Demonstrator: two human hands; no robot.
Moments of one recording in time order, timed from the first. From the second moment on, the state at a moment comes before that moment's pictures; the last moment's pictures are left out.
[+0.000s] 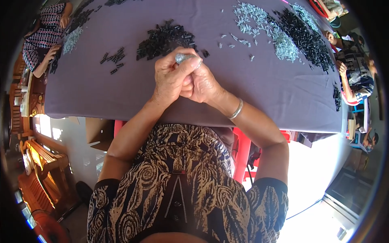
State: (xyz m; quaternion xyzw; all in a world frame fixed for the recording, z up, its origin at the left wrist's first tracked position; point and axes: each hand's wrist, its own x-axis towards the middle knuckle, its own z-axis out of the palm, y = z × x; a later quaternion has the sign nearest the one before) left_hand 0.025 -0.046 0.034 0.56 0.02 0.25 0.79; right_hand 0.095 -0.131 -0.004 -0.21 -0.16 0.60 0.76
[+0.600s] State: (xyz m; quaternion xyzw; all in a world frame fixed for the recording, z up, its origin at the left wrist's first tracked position) left_hand 0.020 -0.001 0.026 0.68 -0.06 0.29 0.67; right_hand 0.113 -0.129 0.038 -0.42 -0.17 0.56 0.69
